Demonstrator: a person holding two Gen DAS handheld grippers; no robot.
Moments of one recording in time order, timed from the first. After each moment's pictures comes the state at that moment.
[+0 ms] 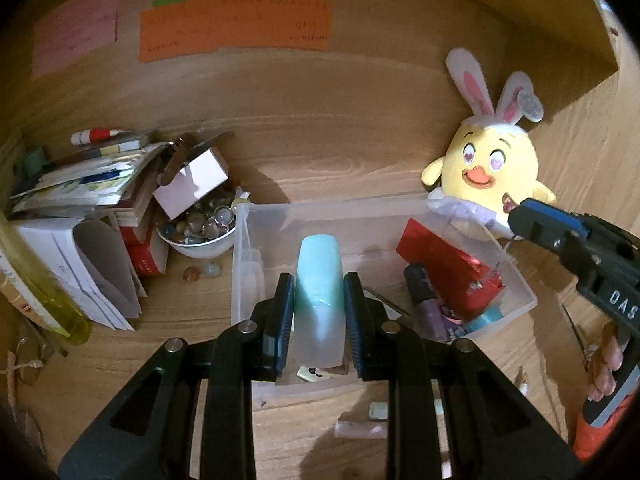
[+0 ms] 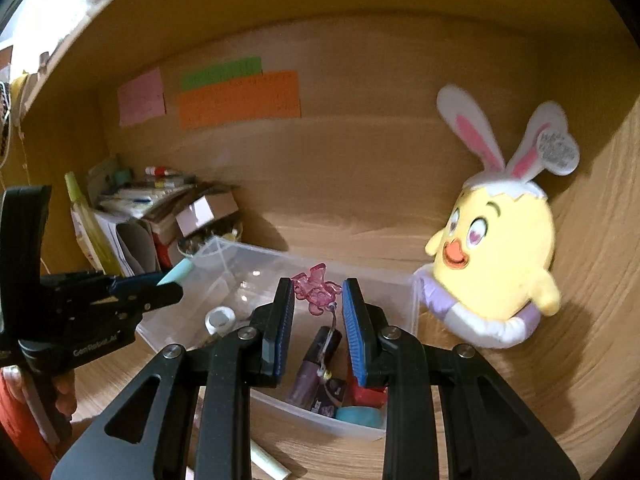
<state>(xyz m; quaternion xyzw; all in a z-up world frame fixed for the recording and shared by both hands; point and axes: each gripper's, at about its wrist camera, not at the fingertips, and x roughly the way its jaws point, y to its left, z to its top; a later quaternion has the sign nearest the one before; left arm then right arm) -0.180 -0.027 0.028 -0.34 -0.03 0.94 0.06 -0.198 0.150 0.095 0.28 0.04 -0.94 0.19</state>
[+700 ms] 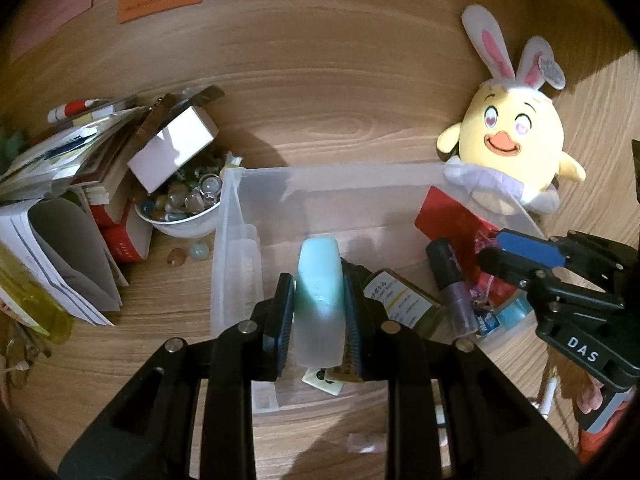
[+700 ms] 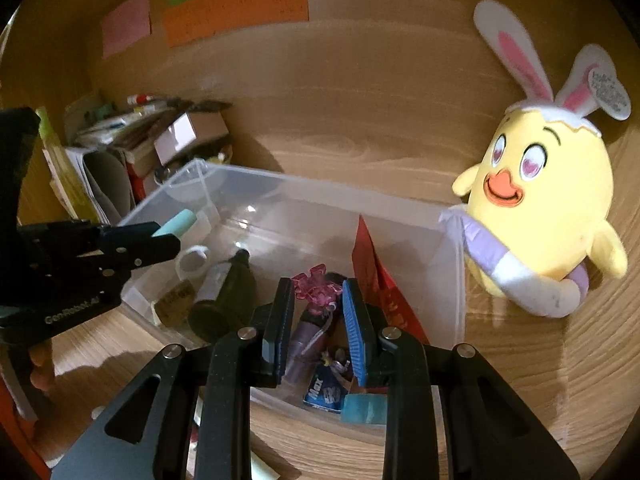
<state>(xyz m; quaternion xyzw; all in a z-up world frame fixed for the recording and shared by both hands) -0.207 -0.024 -0.007 -0.38 -0.01 0.92 0.05 -0.232 0.134 0.034 0.36 0.07 -0.91 0.19</state>
